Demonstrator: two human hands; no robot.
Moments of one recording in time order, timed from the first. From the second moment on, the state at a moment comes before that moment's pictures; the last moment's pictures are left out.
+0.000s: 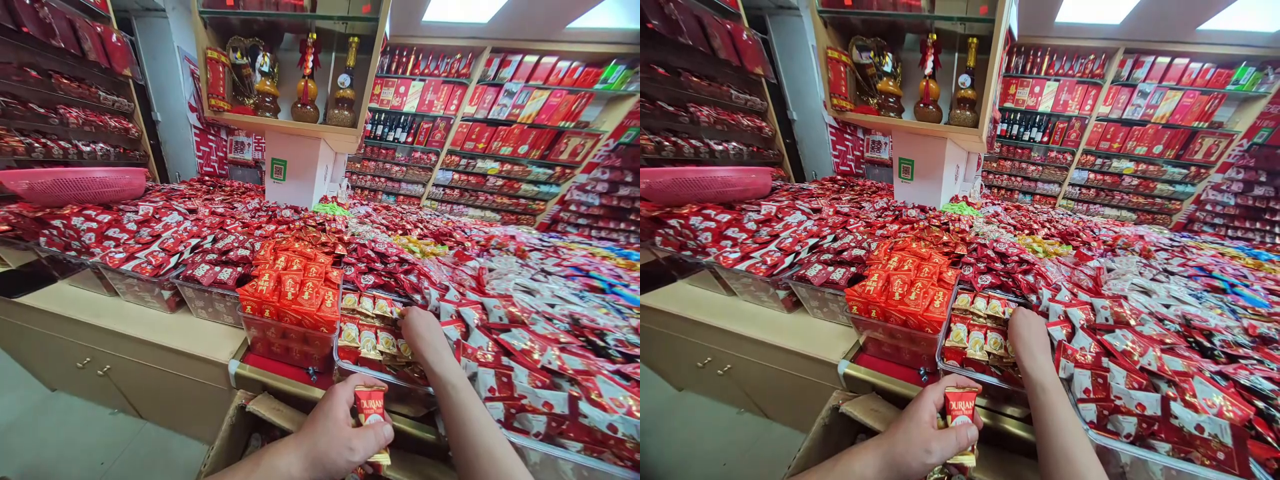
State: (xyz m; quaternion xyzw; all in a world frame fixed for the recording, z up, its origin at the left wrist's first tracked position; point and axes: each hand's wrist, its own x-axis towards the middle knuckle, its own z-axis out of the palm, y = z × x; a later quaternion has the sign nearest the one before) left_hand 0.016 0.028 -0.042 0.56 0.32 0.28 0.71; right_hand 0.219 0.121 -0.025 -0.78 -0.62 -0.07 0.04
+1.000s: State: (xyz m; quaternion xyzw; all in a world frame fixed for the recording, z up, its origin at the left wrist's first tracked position) left_hand 0.017 0.030 -0.042 0.58 0.32 0.27 0.70; right_hand 0.204 0.115 -0.027 -0.75 -0.66 -0.06 0.02
